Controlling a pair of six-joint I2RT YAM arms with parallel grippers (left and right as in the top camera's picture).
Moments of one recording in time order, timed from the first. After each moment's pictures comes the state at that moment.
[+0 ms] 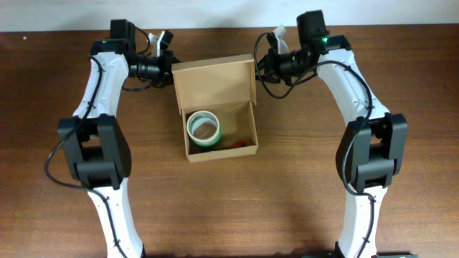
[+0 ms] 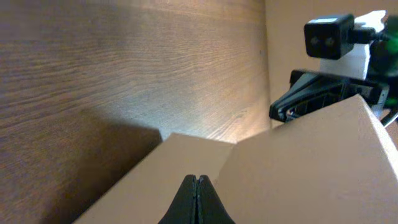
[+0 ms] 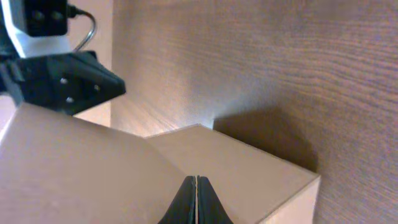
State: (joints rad) left arm 0.03 2.29 2.03 -1.03 1.05 -0.04; right arm 0.15 2.25 2.02 -0.93 -0.91 0.24
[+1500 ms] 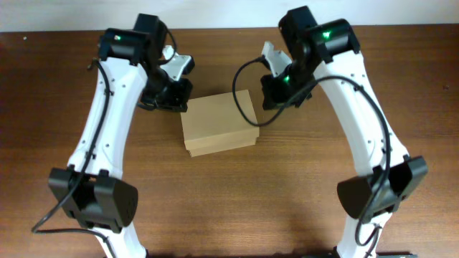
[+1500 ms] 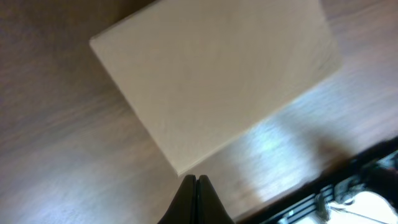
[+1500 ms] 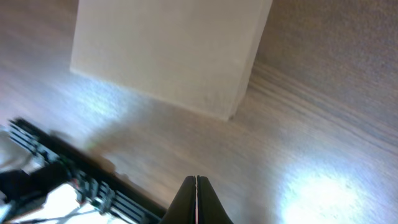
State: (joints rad) left arm -0.21 1.94 2.03 -1.57 0.28 0.09; right arm 0.35 2.00 2.19 -1.62 -0.34 0.02
